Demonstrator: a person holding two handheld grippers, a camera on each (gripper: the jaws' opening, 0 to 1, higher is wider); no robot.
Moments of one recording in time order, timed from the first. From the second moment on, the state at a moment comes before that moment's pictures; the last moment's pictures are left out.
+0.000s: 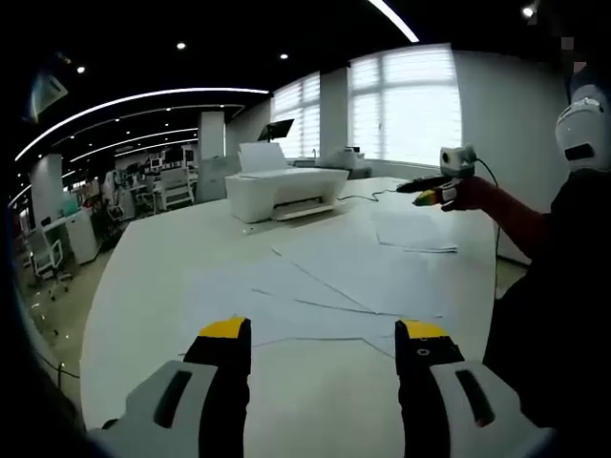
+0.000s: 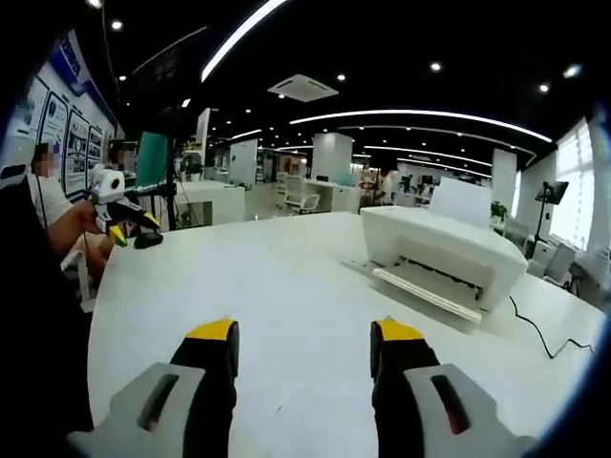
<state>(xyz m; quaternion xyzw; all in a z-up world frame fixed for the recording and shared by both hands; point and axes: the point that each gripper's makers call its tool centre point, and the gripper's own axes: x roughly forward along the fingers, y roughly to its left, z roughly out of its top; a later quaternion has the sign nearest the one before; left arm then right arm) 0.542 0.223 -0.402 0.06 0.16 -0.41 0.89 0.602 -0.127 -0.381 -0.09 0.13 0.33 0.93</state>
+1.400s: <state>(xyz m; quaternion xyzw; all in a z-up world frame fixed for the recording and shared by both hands) 0.546 0.222 -0.413 0.05 0.17 -0.41 0.89 0.650 -0.116 -0.399 -0.07 0.15 0.34 0.93</state>
